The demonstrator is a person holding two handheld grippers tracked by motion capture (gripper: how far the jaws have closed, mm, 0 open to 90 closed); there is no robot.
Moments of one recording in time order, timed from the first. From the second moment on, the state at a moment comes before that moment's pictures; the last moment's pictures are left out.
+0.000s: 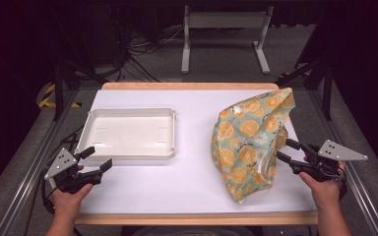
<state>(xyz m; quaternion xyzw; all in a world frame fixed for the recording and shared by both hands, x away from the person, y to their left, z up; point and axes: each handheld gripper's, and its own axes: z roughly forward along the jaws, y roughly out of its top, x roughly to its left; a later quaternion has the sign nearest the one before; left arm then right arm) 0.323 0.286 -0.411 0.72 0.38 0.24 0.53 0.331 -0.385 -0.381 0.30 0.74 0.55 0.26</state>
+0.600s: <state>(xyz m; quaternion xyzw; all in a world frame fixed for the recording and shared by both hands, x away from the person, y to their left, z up) 0.333 0.294 -0.412 0.71 0.39 0.23 0.53 0.335 -0.392 -0.388 0.34 0.72 0.55 0.25</state>
